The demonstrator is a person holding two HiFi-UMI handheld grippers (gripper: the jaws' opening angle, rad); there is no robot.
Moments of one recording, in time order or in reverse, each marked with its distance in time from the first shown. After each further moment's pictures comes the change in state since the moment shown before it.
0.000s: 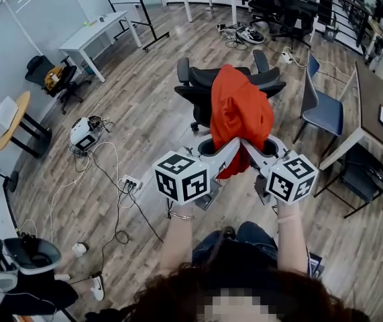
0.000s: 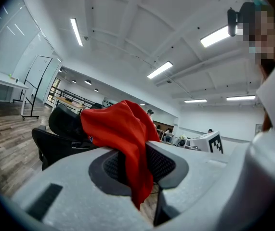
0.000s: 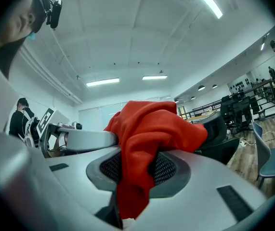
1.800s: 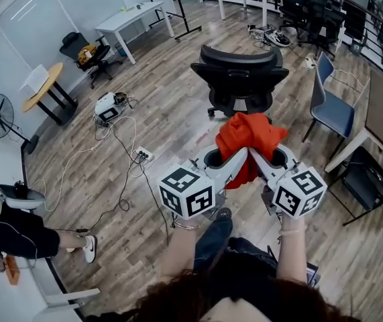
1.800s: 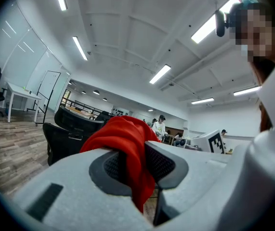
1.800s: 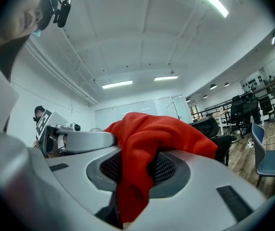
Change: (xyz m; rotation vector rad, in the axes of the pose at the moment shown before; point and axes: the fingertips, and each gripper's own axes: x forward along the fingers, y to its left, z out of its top) left arm -0.053 -0.196 -0.062 0.037 -0.096 0.142; right arm -0.190 0.078 -0.014 -0.034 0.009 0.146
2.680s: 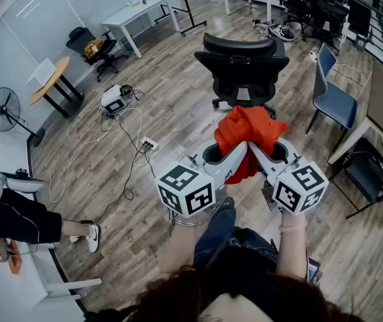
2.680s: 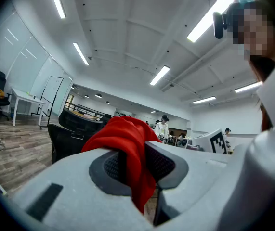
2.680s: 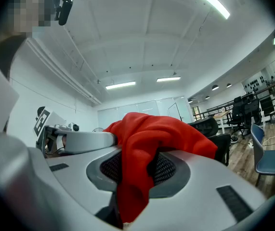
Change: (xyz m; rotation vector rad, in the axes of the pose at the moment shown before) left arm -0.035 -0.048 -0.015 0.026 -0.033 0.047; right arm -0.044 0.039 -0.009 -0.017 -0.006 0.022
